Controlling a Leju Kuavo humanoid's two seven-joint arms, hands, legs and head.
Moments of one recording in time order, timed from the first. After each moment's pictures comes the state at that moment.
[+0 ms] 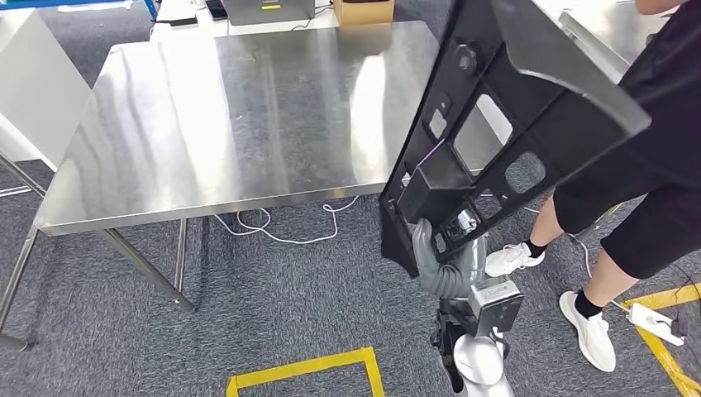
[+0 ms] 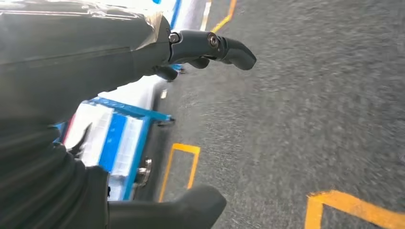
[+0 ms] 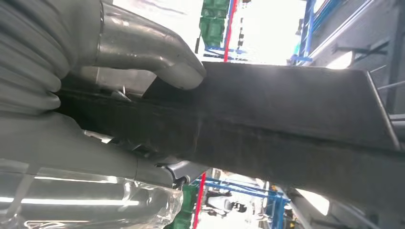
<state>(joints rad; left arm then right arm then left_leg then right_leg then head) -0.12 -0.14 1.18 -0.22 -1.20 0.22 0.39 -0.08 0.11 0.26 -1.71 0.17 -0.16 -0.54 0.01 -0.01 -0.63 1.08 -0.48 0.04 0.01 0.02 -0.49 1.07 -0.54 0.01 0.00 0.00</state>
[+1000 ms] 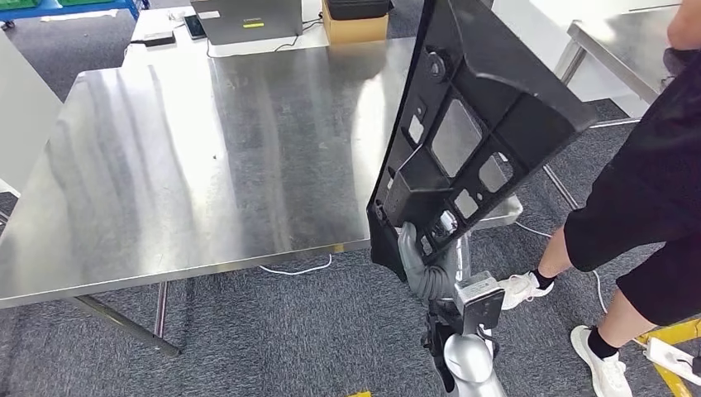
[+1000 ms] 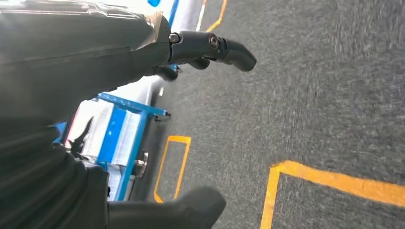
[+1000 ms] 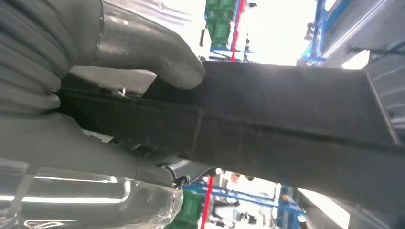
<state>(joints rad) -0.12 -0.14 1.20 -0.22 -1.20 0.23 0.37 -0.10 0.12 0.29 -1.65 0.17 -0.15 -0.54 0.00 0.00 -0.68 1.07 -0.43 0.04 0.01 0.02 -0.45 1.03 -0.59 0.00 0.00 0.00</state>
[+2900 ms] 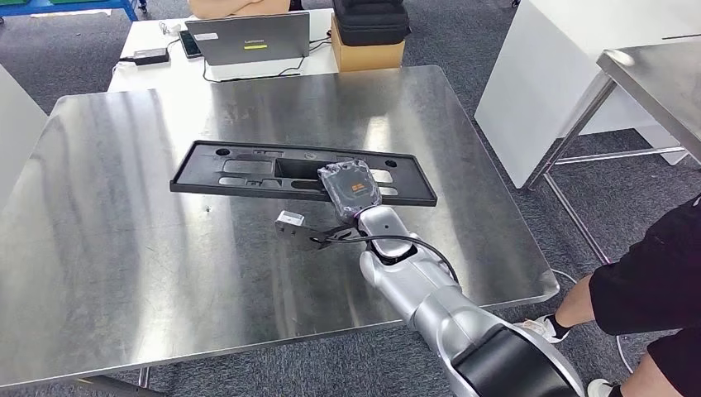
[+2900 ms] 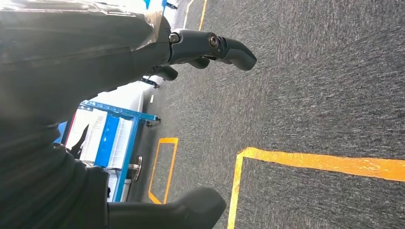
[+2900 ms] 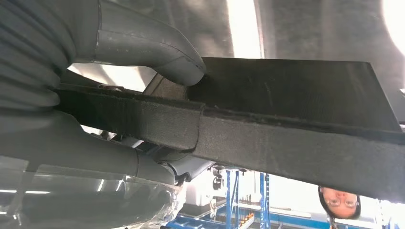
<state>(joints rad) -0.14 -0.14 1.18 -0.22 -1.24 0.21 0.36 -0.86 0.26 0.58 -0.50 1.25 -0.41 -0.02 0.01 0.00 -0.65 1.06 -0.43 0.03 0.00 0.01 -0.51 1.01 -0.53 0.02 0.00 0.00</state>
